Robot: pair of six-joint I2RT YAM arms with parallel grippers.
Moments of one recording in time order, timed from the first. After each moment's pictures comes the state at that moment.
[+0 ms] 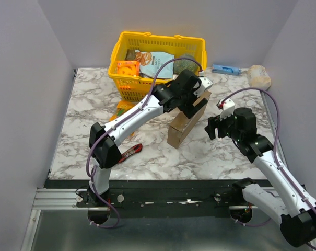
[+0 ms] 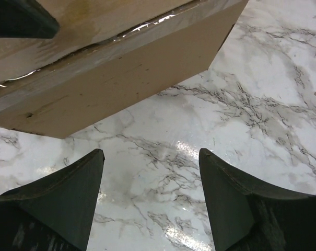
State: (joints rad) left arm -0.87 1.94 2.02 -0.80 -0.05 0.12; right arm 0.33 0.87 0.75 -0.39 -0.11 -0.09
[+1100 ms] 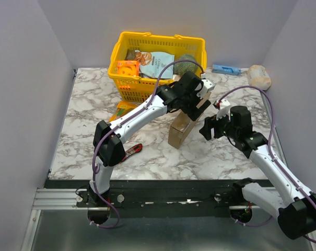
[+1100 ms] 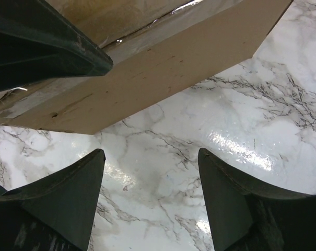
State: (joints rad) left arm -0.87 2.01 2.04 -0.78 0.06 0.05; right arm 0.31 0.96 0.73 -0.35 -0.26 -0.02
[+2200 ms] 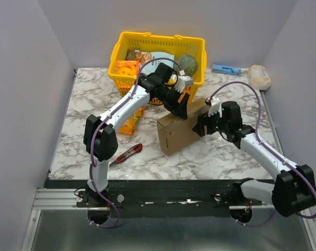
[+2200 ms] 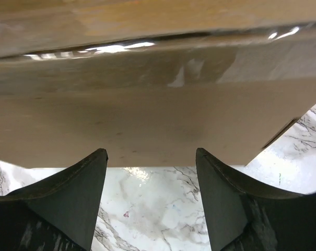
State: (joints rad) left arm -0.65 1.98 1.93 -0.84 0.65 0.04; right arm 0.31 1.18 0.73 -0.16 -0.36 -0.02
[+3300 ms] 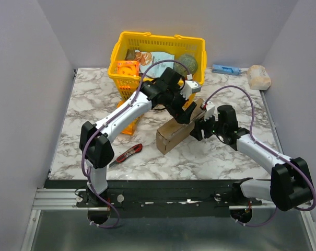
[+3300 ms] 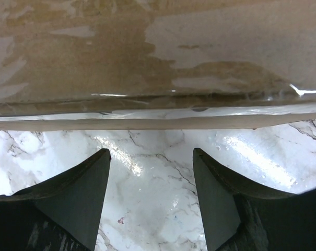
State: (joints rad) left arm -0.72 1.87 1.87 -0.84 0.47 0.13; right arm 0.33 1.25 0.65 -0.04 -0.41 -0.08
